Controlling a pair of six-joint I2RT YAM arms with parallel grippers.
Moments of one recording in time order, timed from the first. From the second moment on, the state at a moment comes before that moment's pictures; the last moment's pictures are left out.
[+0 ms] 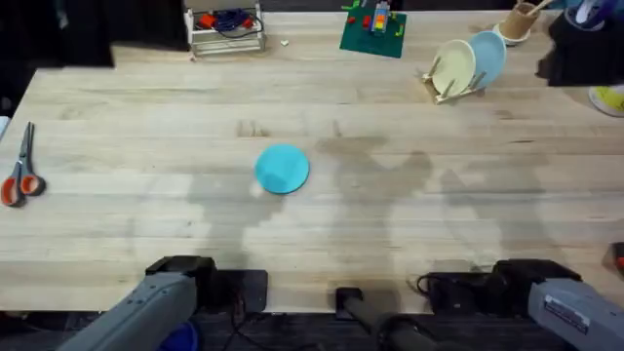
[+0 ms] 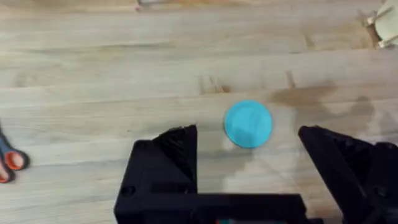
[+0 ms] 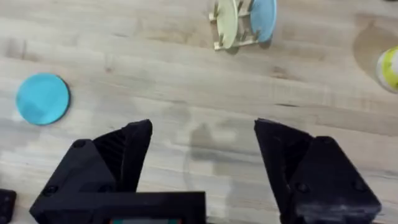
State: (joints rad) left arm 0.00 1.10 1.80 -1.55 0.10 0.01; right arm -0.01 1.04 1.57 -1.40 -0.08 -0.11
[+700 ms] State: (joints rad) left arm 0.00 1.30 1.81 -1.60 0.14 -0.01; right arm -0.01 1.13 1.57 -1.40 -0.08 -0.11
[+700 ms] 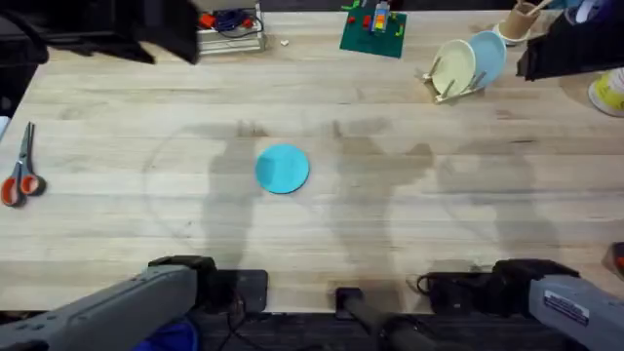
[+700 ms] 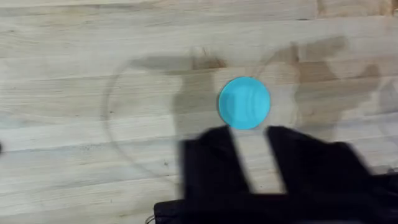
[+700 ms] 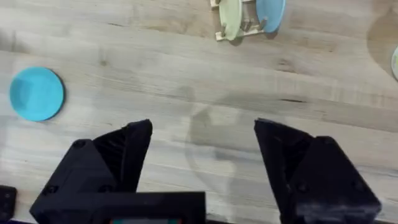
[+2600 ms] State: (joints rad) left arm 0.29 1.41 0.80 -1.01 1.01 0.27; right arm -0.01 1.13 1.57 -1.40 -0.08 -0.11
